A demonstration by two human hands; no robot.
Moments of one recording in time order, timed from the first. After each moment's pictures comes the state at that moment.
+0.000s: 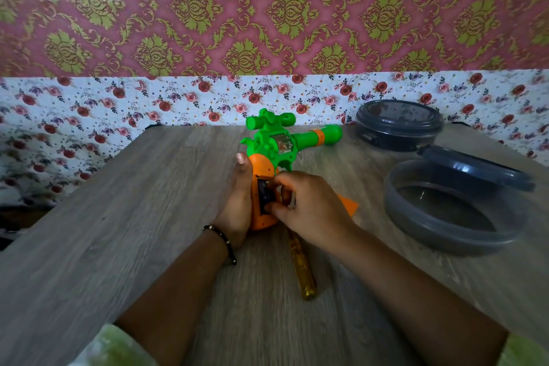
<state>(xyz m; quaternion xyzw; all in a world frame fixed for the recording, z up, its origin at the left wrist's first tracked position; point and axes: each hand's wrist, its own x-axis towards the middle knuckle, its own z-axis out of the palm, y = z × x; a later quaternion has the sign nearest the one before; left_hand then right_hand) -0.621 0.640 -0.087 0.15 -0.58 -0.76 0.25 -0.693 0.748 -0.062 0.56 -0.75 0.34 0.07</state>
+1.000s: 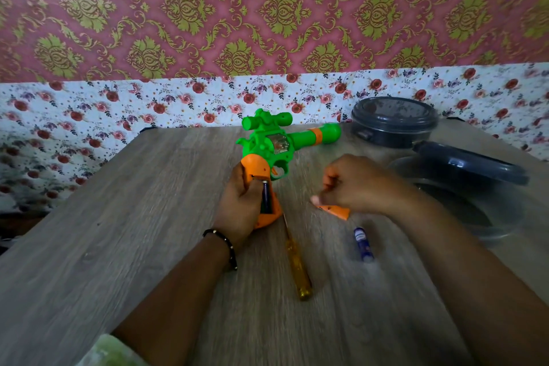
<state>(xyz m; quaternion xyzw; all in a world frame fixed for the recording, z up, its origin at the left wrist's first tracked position) -0.623 0.639 -0.097 0.26 -0.69 -0.58 0.34 -0.734 0.789 -0.014 0.47 -0.87 0.17 -0.06</state>
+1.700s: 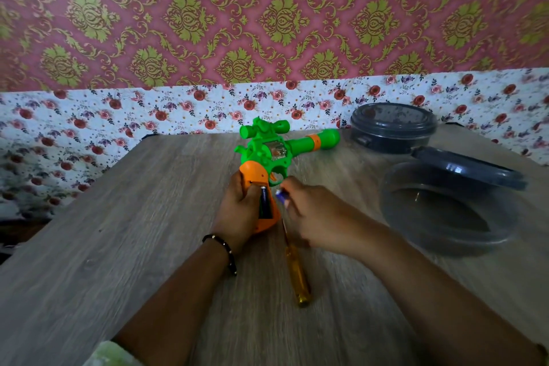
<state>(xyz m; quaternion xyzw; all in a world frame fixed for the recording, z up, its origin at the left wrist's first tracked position) -0.620 0.644 -0.087 0.29 -0.71 -0.55 0.34 -0.691 0.772 -0.037 0.57 -0.79 0.21 -0.06</state>
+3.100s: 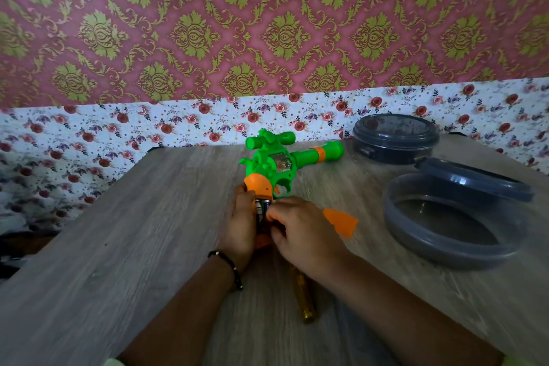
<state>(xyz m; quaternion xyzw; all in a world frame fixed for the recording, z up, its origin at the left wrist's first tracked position) -0.624 0.639 -0.093 0.25 -0.62 -0.67 0.33 -0.681 0.748 -0.067 0.60 -0.73 0.31 0.12</state>
